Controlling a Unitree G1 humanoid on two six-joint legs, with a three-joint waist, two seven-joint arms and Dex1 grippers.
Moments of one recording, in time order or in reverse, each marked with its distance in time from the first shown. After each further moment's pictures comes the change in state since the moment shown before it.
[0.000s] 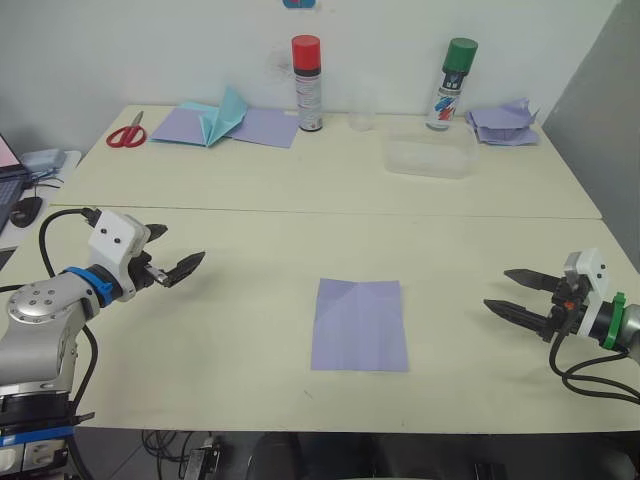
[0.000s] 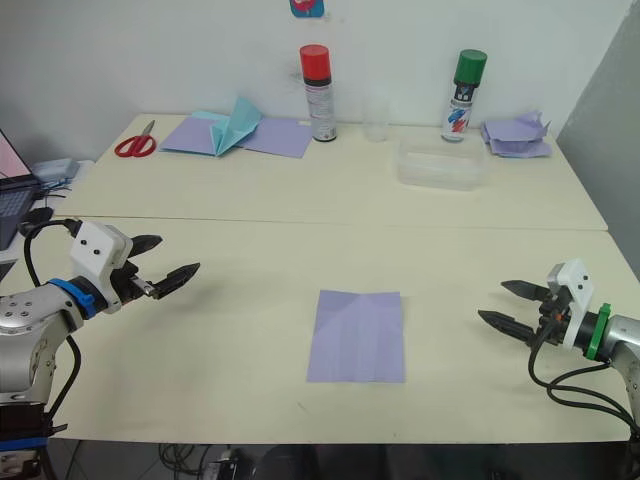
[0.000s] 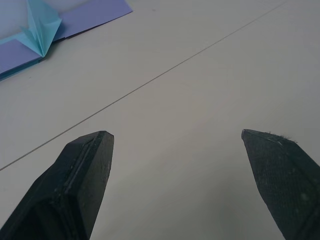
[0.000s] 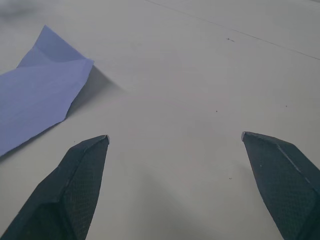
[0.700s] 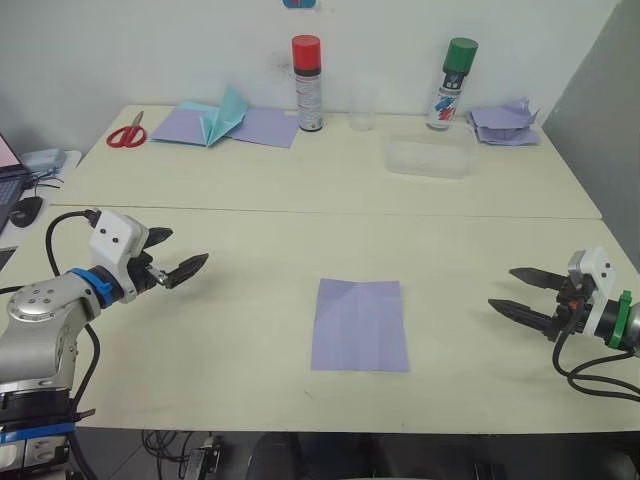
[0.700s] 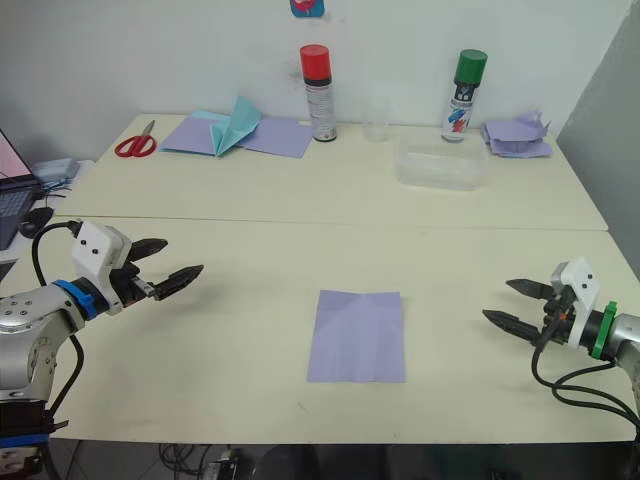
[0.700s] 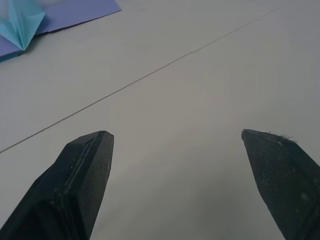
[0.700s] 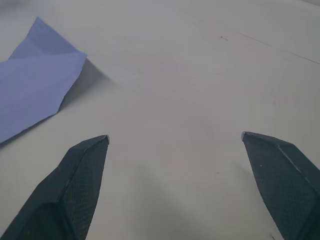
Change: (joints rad) left arm -0.016 -0.003 0.001 0.022 -0.051 0.044 -0.057; right arm 0.005 -0.029 -0.015 0.002 -0.019 -0.009 0.010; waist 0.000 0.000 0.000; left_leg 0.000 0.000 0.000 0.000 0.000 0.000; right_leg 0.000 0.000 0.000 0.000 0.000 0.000
